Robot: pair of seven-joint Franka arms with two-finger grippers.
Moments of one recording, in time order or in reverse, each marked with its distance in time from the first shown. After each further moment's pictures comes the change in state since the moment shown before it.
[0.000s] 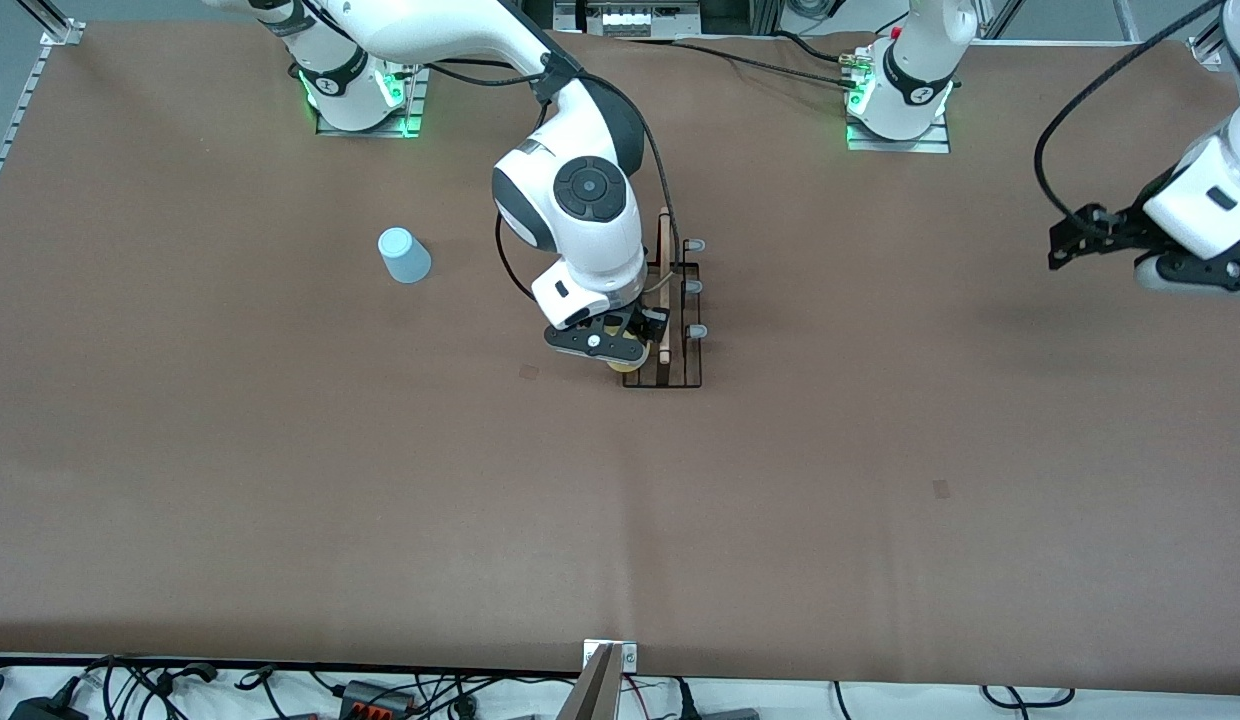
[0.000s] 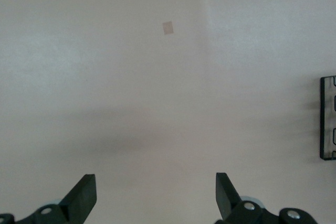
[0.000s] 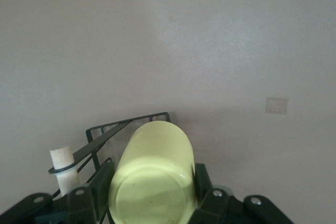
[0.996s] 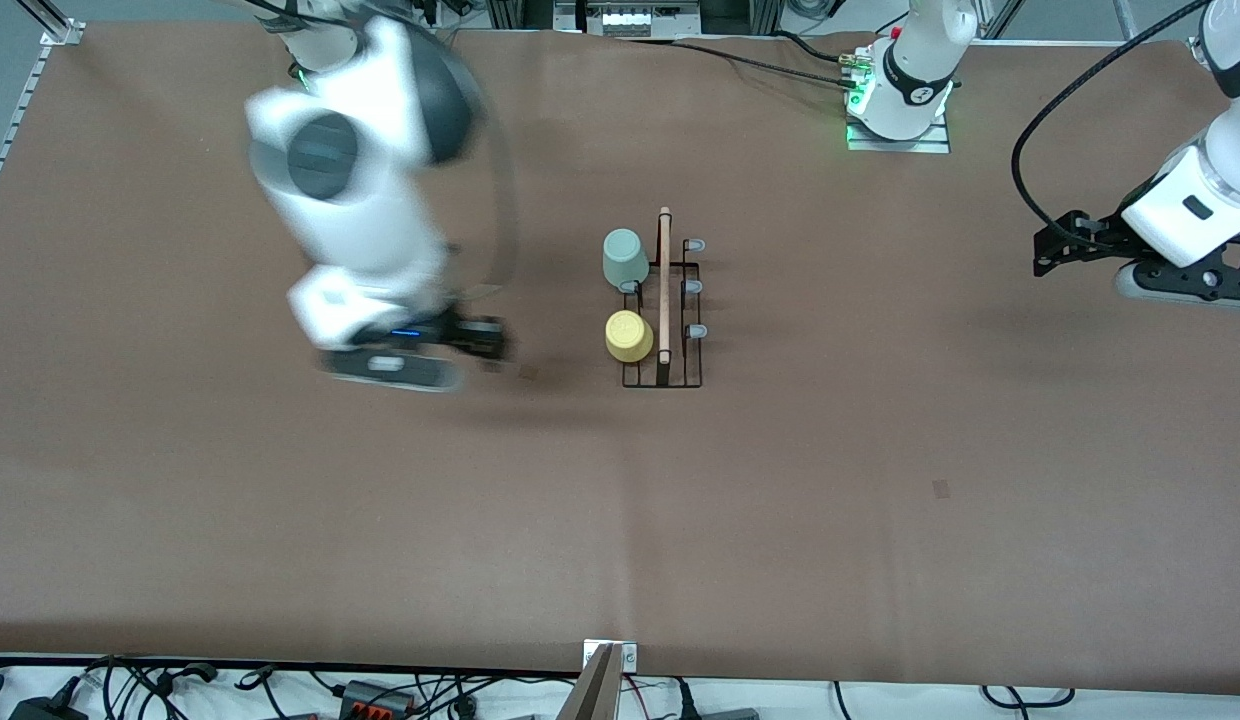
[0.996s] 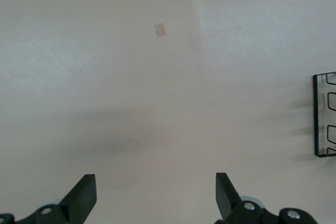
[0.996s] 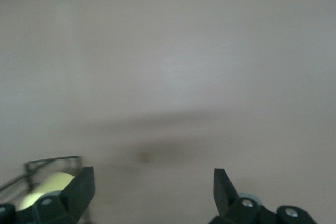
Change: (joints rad) left arm -0.007 -0.001 -0.018 0.028 -0.001 -0.031 -0.003; right arm -0.360 -0.349 -0.010 -0.066 -0.012 -0.292 -0.471
